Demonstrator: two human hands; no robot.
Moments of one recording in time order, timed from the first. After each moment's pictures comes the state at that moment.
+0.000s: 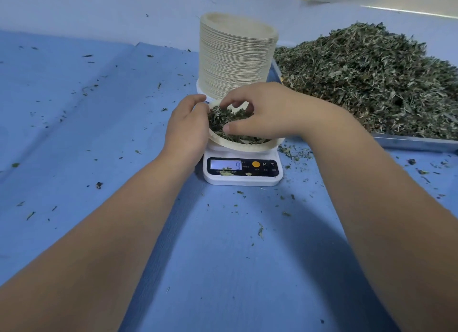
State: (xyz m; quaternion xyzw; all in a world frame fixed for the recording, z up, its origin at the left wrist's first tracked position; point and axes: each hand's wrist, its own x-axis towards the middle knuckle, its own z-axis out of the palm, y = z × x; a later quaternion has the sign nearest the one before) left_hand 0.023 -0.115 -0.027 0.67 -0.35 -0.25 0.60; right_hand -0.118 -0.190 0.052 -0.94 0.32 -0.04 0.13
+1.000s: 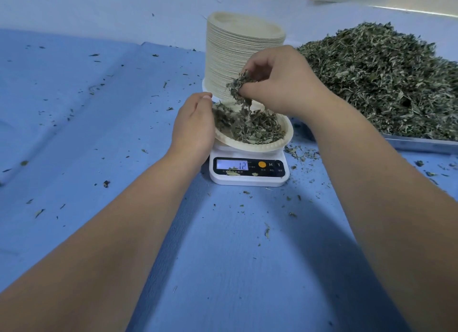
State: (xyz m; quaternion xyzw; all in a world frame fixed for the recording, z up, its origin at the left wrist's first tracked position) left_hand 0.030 -0.128 -0.037 0.66 -0.35 -0.23 0.63; right_hand -0.108 -0.206 0.055 -0.87 0.34 -0.30 0.20
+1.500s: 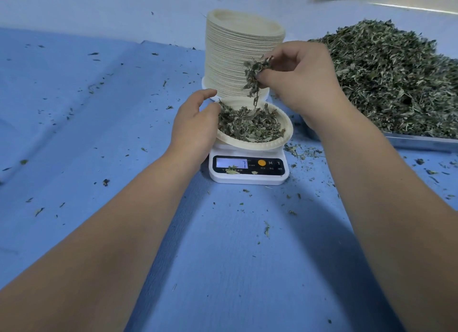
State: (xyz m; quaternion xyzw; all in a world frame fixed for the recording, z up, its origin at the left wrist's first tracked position) left_hand 0.028 -0.122 -0.035 0.65 -0.37 -0.25 0.62; right_hand -0.124 -0.209 0.047 -0.76 0.37 -0.43 0.30
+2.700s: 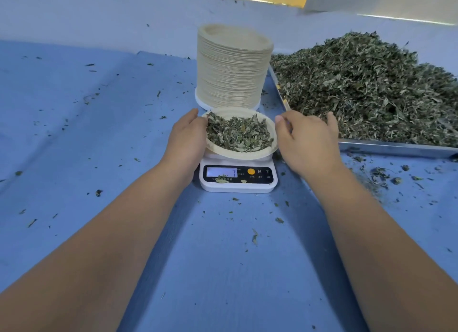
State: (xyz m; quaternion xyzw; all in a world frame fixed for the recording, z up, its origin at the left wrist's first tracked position) left_hand 0.027 -0.122 -0.037 0.66 -0.32 -0.32 0.60; right_hand -0.174 -0.201 -0.015 -0.81 0.52 -0.27 -0.04
